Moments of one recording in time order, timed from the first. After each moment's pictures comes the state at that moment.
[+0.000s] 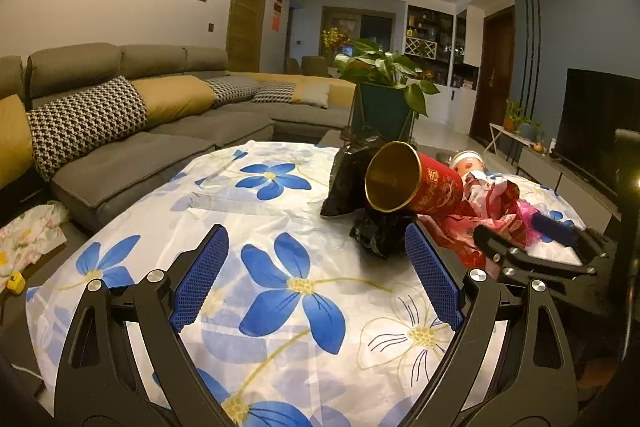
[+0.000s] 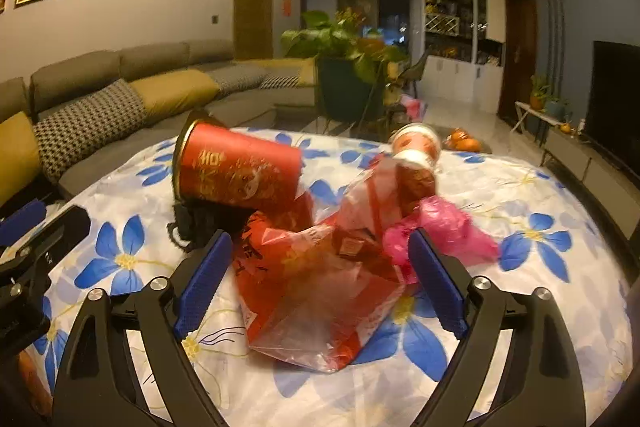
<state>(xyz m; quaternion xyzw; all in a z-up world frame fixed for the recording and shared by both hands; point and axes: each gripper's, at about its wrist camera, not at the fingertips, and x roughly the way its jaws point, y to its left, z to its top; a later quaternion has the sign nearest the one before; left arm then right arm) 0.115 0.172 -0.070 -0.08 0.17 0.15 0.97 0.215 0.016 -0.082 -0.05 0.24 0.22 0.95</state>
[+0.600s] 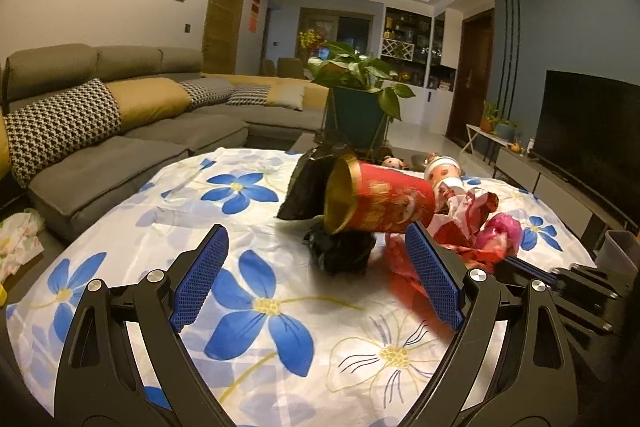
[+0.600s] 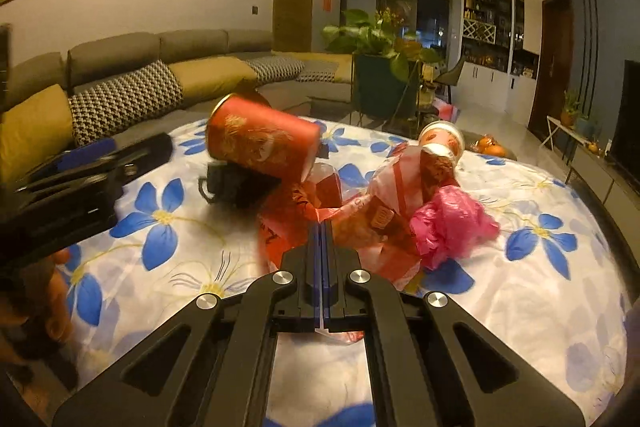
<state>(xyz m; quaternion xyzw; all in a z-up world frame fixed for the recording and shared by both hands) 0.132 0.166 -0.064 -0.08 0.17 0.10 0.98 0.177 -0.008 -0.076 -0.07 0.22 0.27 0.94</state>
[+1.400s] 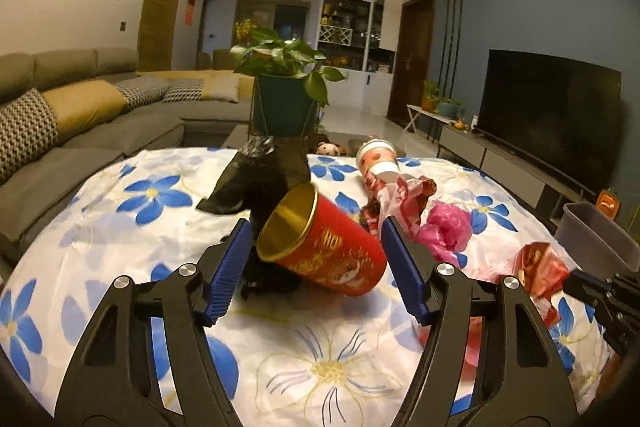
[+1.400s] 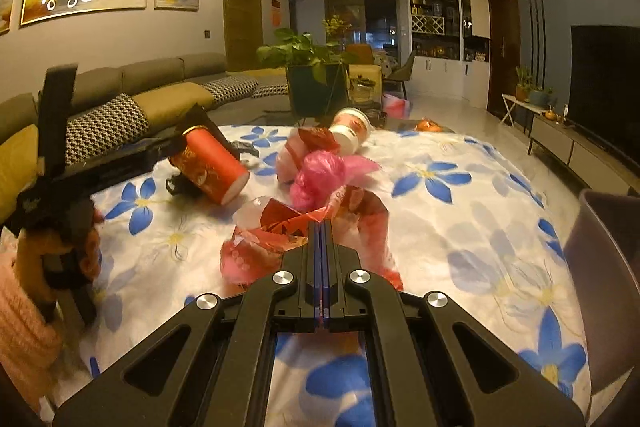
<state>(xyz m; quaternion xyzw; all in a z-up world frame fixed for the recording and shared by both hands) 0.164 0.137 -0.063 -0.06 0.18 -0.03 0.98 0.128 -0.108 -0.078 -0.02 0.22 0.20 0.95</state>
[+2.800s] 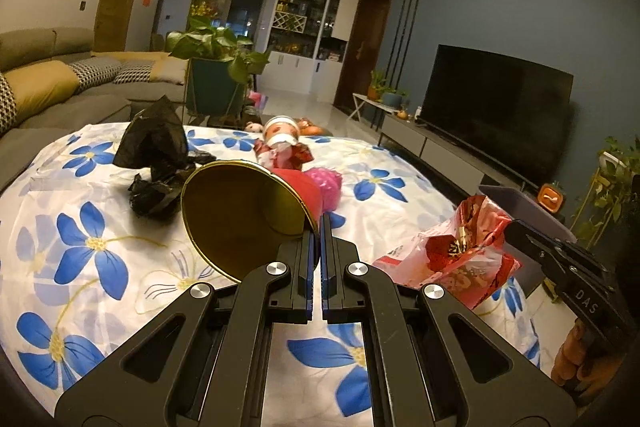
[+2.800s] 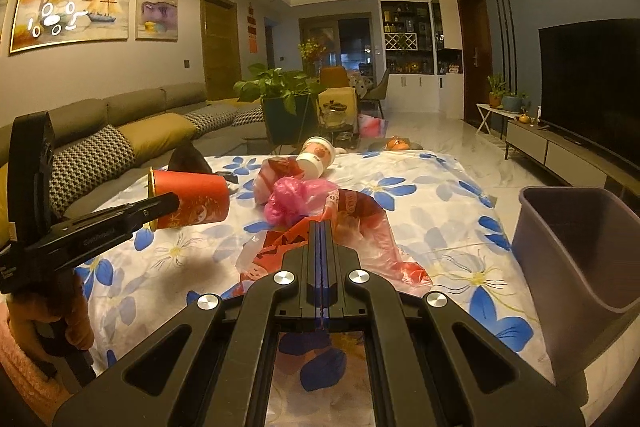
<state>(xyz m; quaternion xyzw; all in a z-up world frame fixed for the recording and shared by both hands) 0.102 0.062 -0.056 -0.09 0.20 -0.13 0.97 0.082 -0.155 -0.050 0.01 0.17 0.16 0.97</state>
